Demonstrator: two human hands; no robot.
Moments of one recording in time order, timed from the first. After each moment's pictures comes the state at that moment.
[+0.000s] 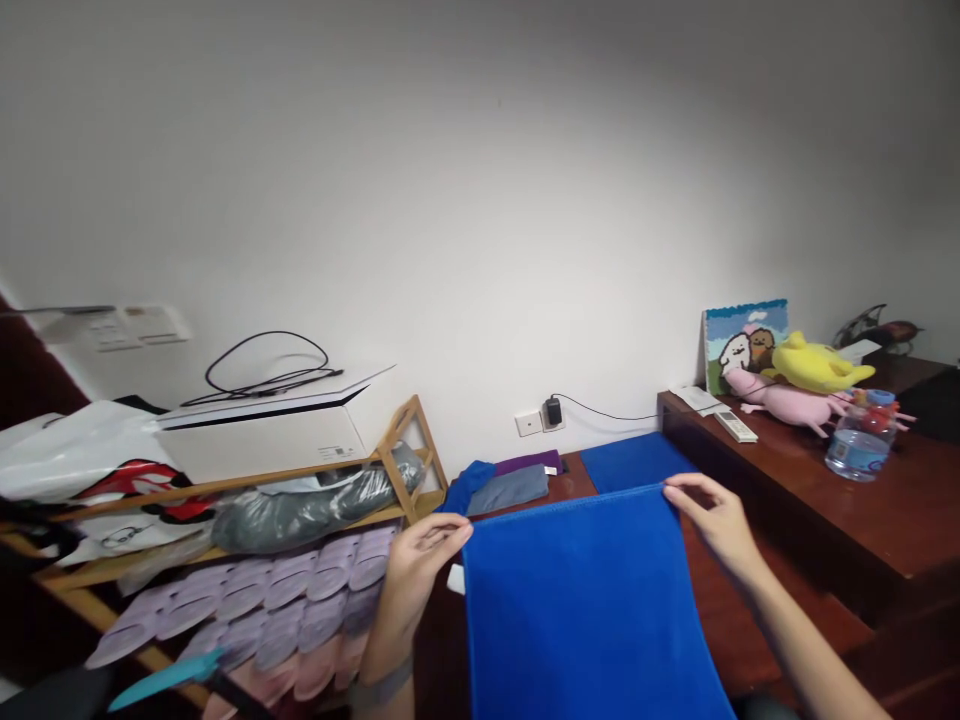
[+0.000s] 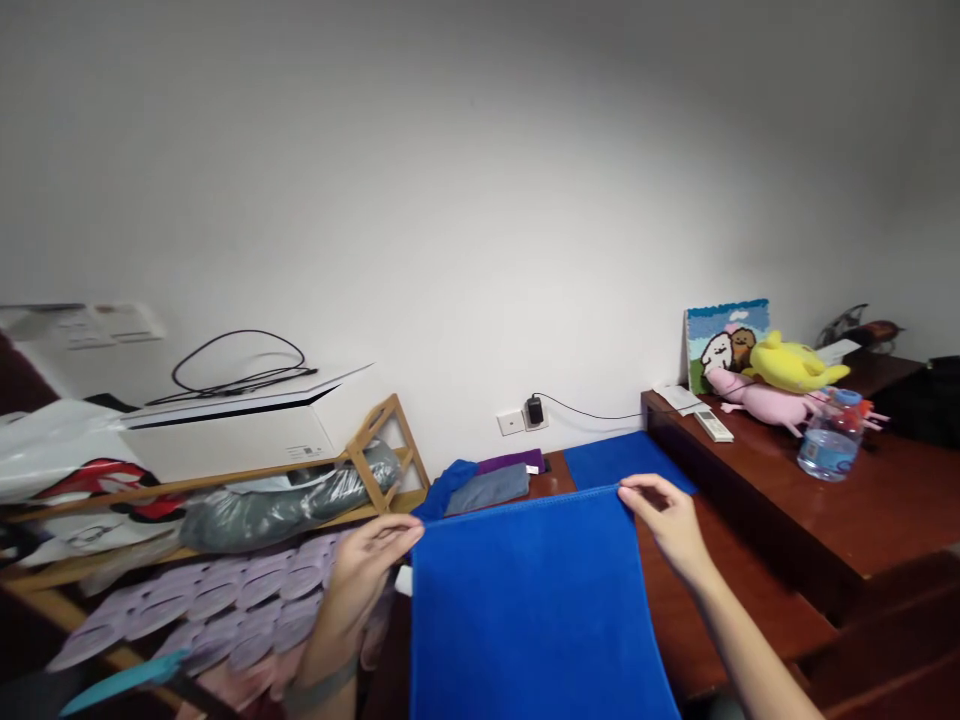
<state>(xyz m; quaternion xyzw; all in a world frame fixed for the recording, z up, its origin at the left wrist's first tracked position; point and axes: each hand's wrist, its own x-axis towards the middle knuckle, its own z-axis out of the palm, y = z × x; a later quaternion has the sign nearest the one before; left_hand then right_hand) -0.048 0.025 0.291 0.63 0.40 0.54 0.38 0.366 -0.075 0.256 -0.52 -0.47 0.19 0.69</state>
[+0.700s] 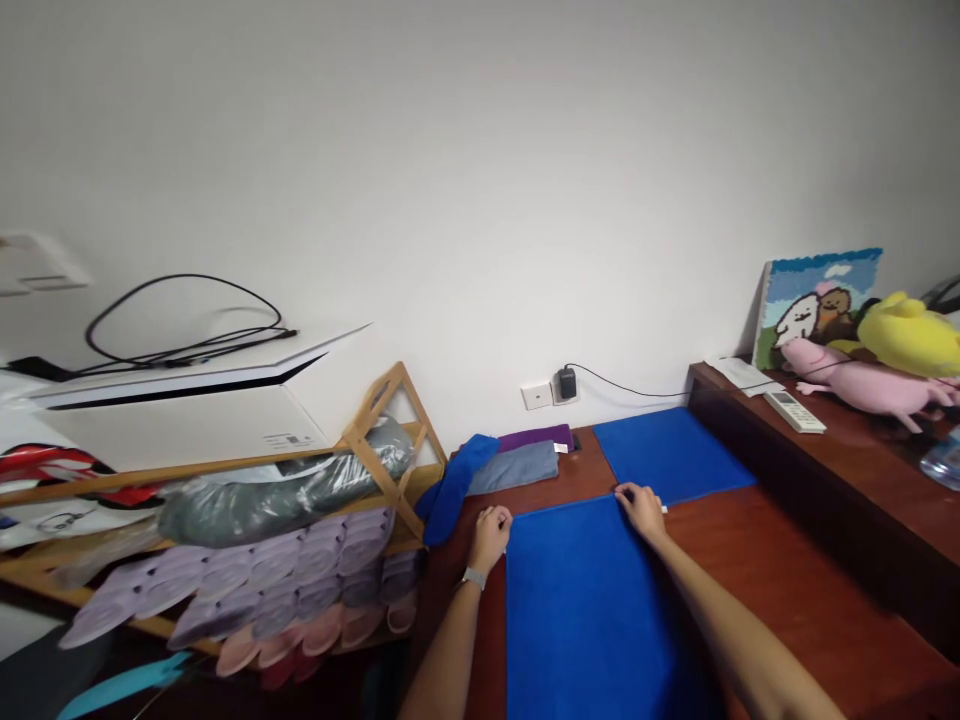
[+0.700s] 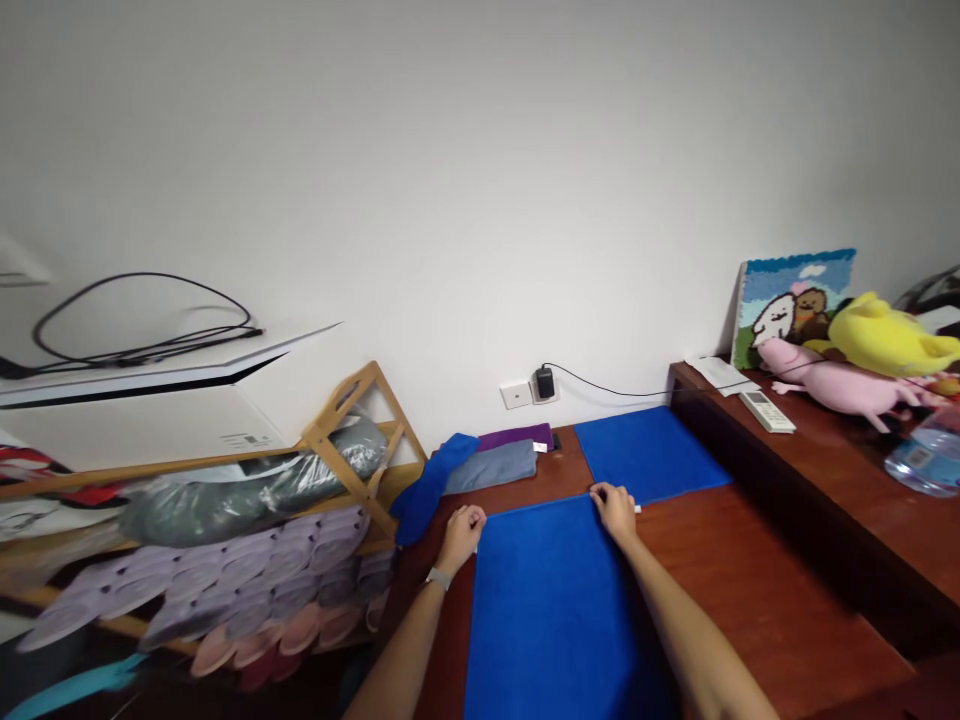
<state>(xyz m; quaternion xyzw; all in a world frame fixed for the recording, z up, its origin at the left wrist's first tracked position) -0.011 0.215 0.020 0.76 0.55 0.29 0.19 0.360 0.133 0.001 -0.76 -0.55 0.11 0.32</state>
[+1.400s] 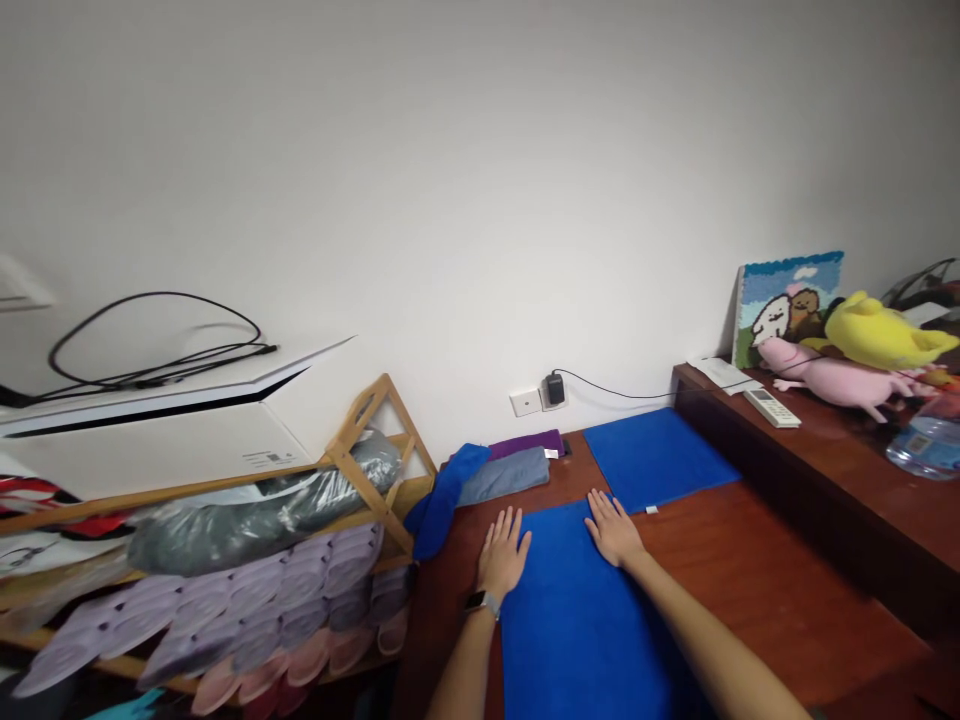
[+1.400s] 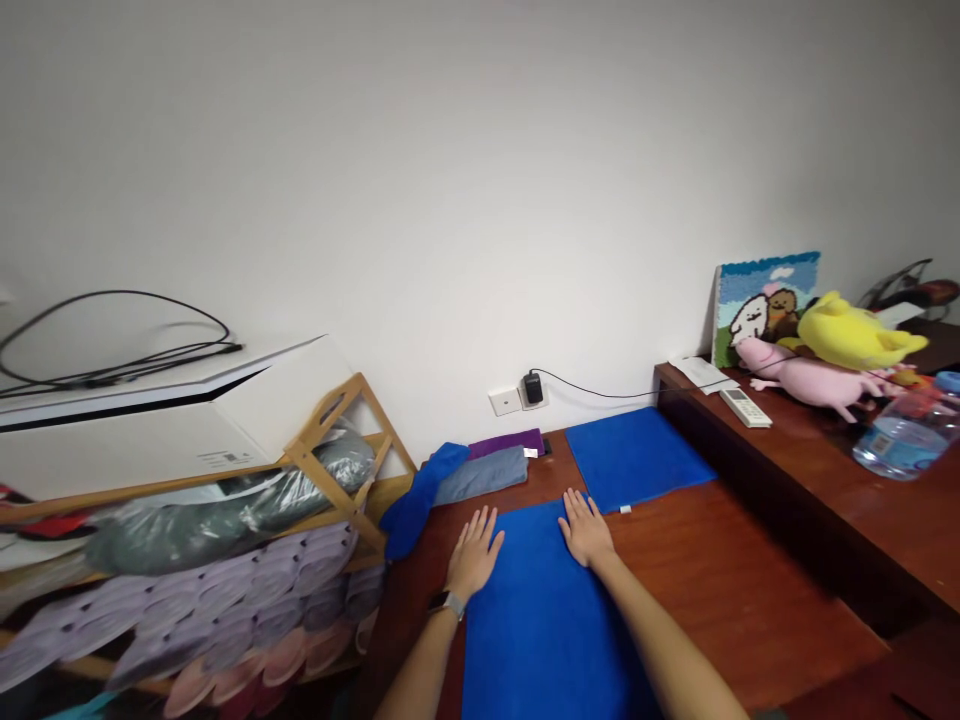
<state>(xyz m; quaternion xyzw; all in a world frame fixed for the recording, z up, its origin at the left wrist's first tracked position) 0.027 0.189 -0.001 0.84 0.52 0.10 0.05 0.304 0.124 -0.002 -0.71 -0.68 0.11 0.12</state>
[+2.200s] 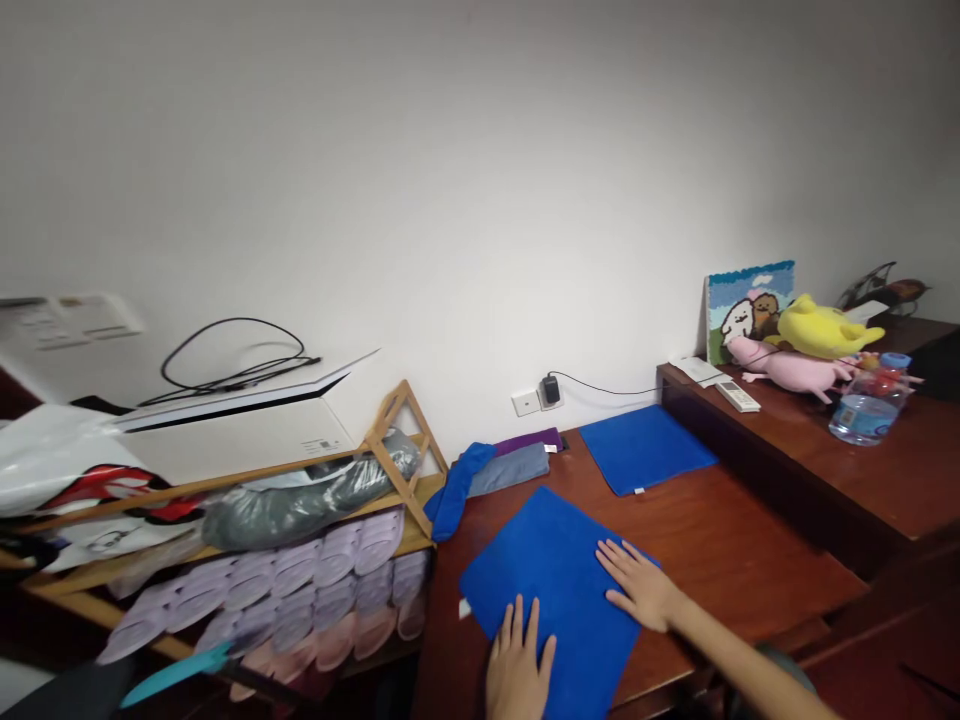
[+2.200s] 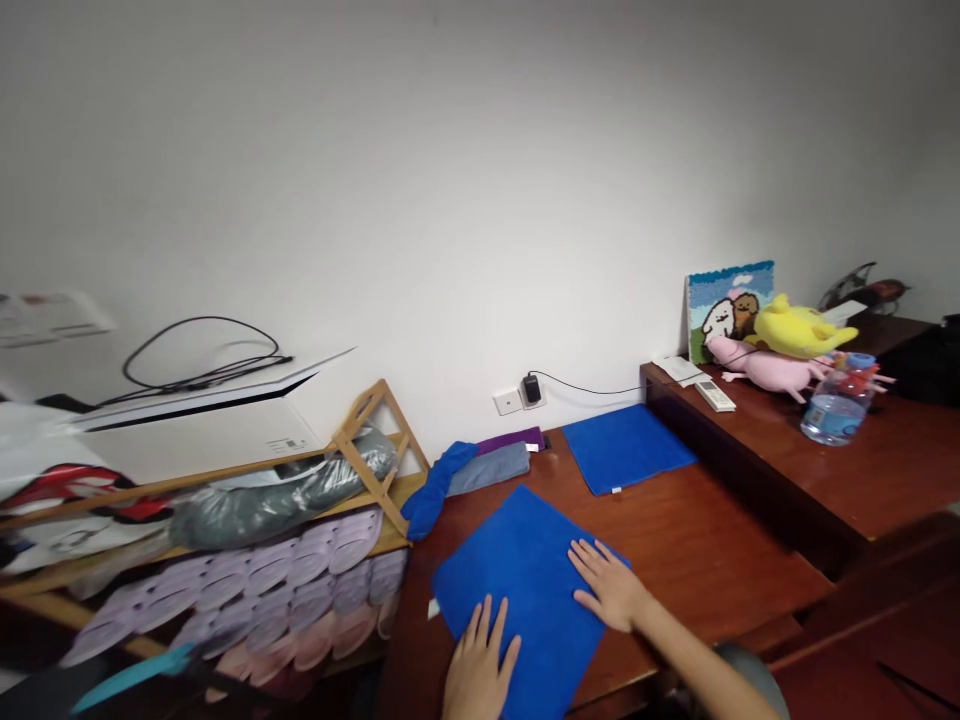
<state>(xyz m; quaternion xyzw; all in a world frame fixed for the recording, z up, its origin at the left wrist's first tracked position) -0.020 -0.023 -0.014 0.84 0.54 0.07 0.05 0.316 -0.036 0.011 -0.54 -0.81 0.13 0.20</state>
